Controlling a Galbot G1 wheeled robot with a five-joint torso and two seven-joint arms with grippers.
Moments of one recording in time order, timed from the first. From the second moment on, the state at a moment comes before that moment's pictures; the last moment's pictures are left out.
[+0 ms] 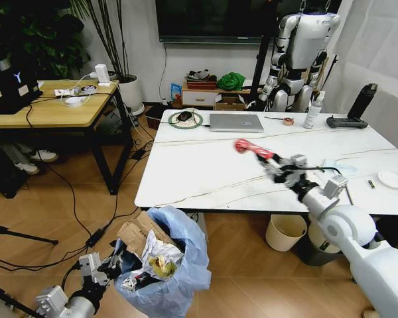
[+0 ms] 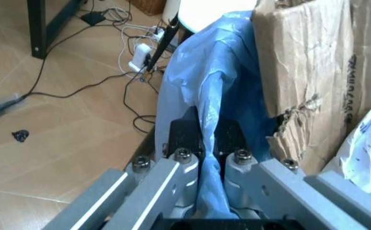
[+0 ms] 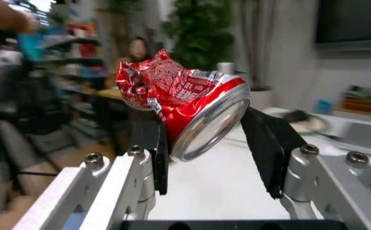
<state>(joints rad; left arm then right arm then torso) 1.93 -1.20 -0.70 -2.25 -0.83 0.20 -0.03 -1.06 0.85 0.21 2.16 0.83 -0.17 -0.18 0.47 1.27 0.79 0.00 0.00</state>
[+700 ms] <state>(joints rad) 1.95 -1.24 -0.68 -2.26 -0.79 0.20 -0.03 -0.93 0.89 -0.41 2.08 0.60 -0.18 -0.11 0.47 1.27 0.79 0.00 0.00</state>
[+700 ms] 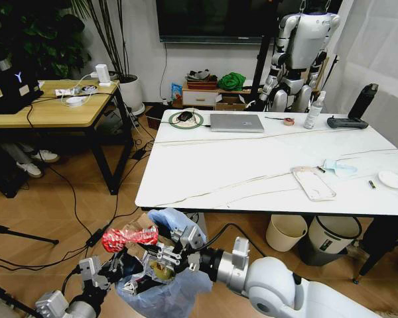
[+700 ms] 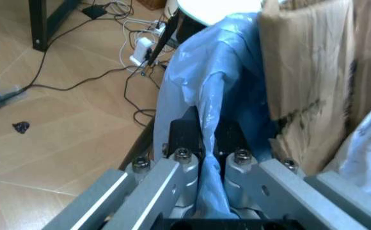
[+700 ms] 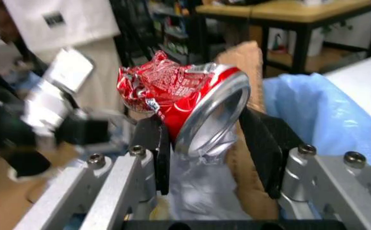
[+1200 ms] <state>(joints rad) 1.94 -1.23 -0.68 -2.25 -0.79 0.20 -0.03 -0.95 0.88 -0.39 2.07 0.52 -0.17 -0.09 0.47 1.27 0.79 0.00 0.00</state>
